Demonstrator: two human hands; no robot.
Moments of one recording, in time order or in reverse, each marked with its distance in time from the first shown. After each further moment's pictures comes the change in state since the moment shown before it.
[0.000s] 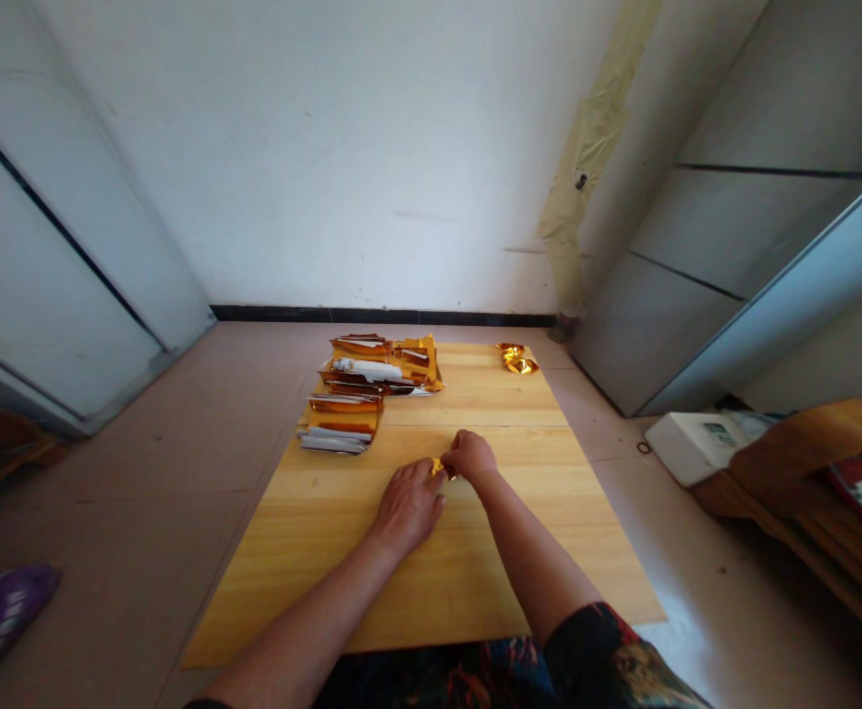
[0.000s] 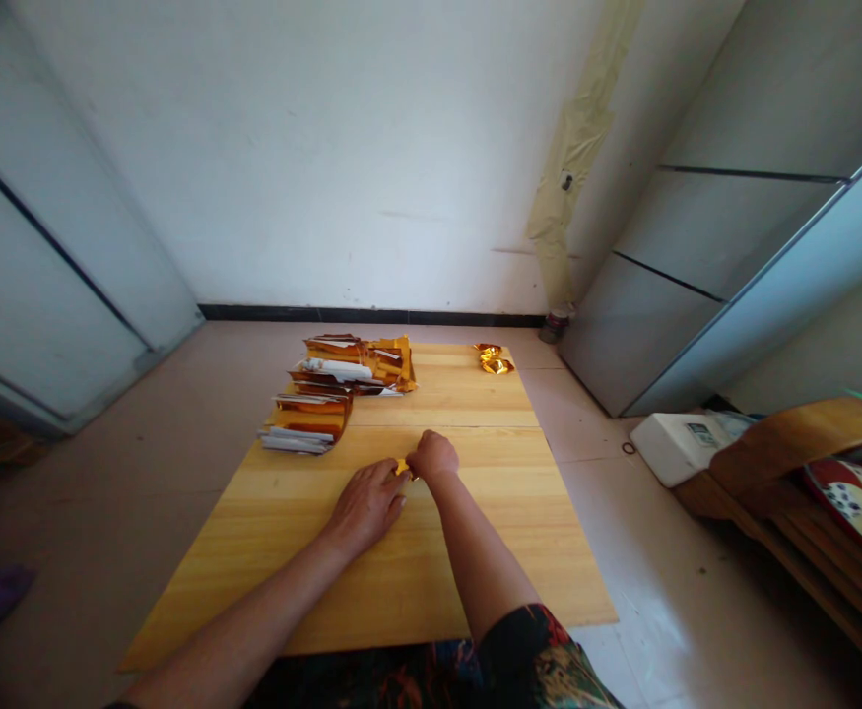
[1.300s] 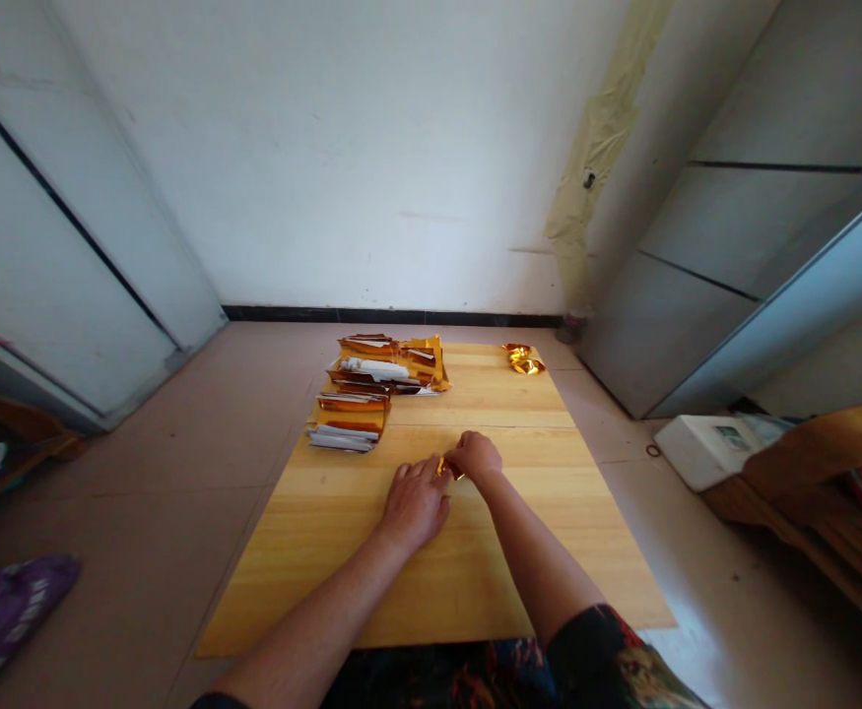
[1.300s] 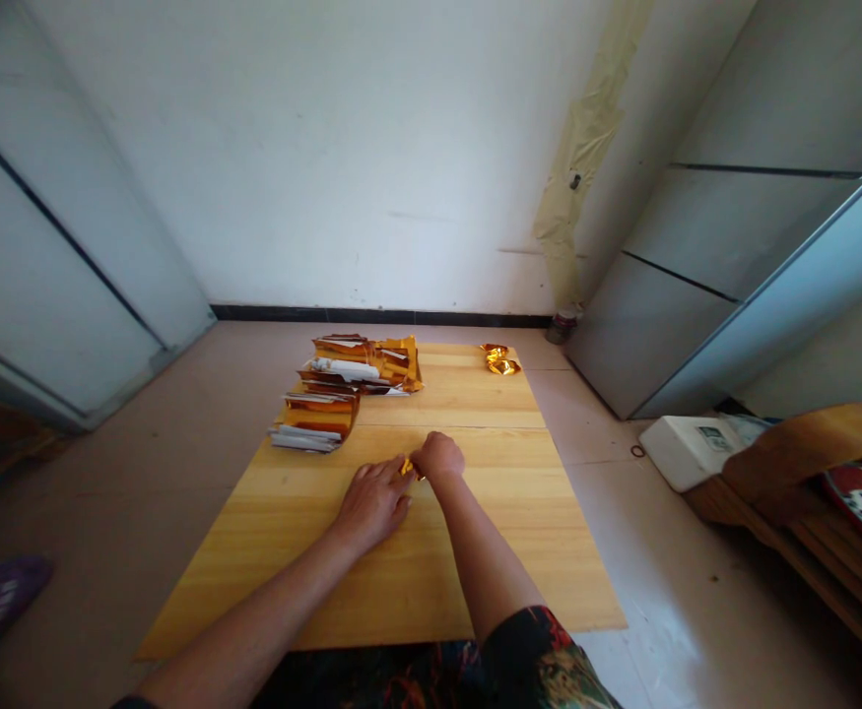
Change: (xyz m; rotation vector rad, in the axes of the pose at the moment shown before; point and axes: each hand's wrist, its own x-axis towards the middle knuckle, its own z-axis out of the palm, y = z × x) left_hand 0.002 0.005 -0.010 0.016 -0.067 -0.045; right_hand -0.001 -0.004 0.000 0.034 -0.001 0.018
